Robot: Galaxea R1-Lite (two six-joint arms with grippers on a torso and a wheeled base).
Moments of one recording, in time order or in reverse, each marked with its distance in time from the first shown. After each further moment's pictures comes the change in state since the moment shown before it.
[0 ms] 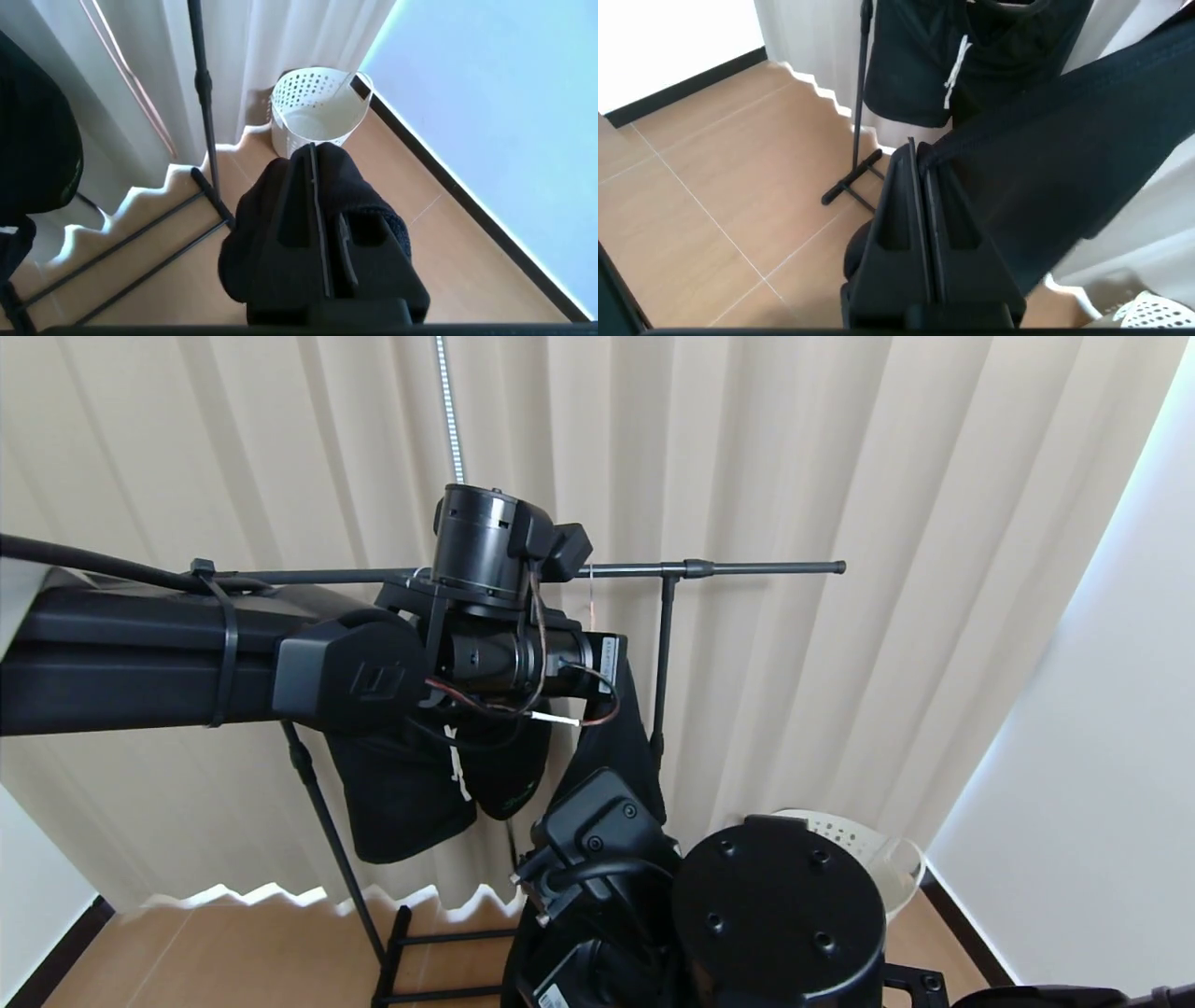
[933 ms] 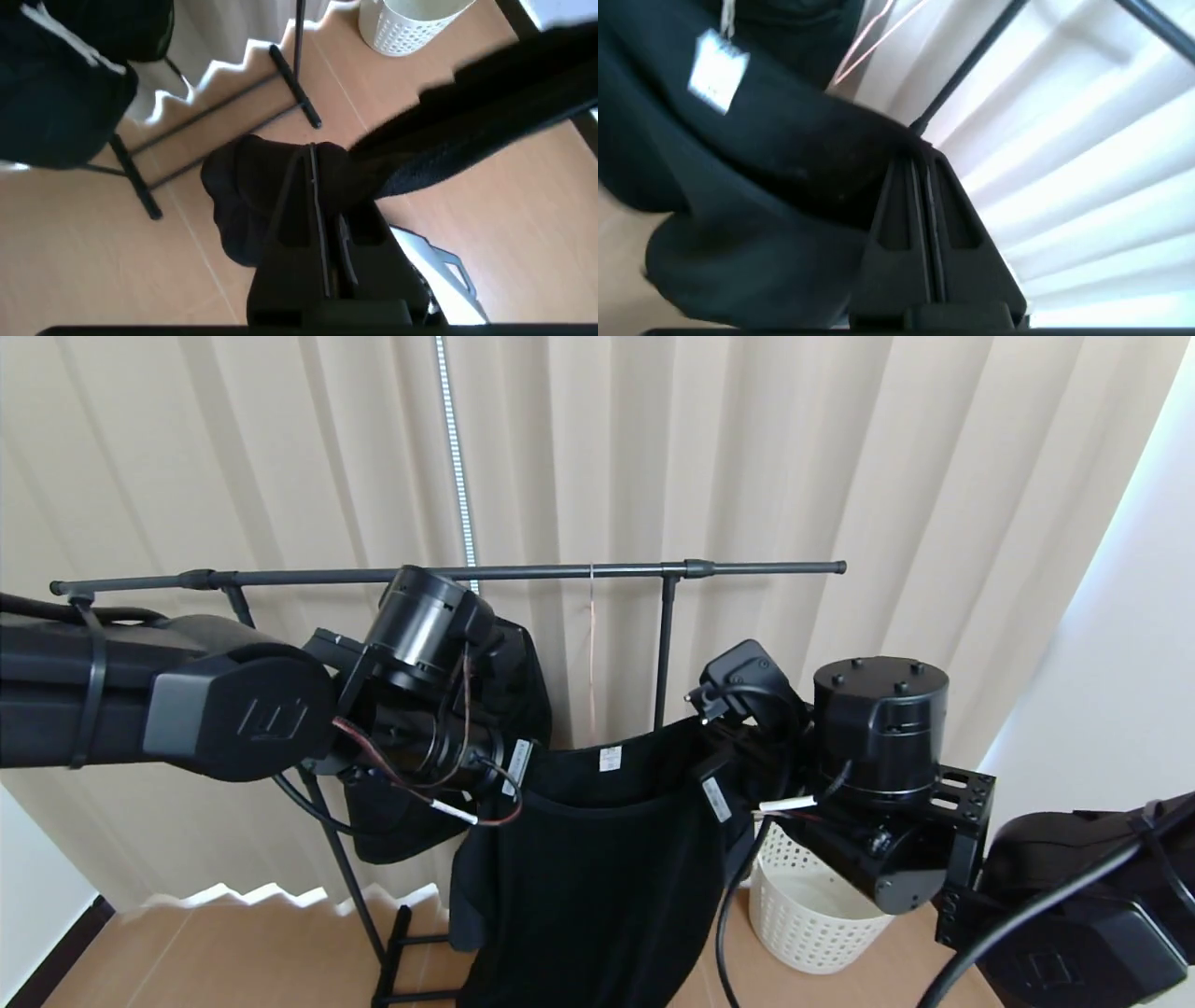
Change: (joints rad) left arm 0.057 -0.132 0.236 0.280 0.107 0.074; right arm -0.417 -0.029 0.007 -0.010 -0.022 -0.251
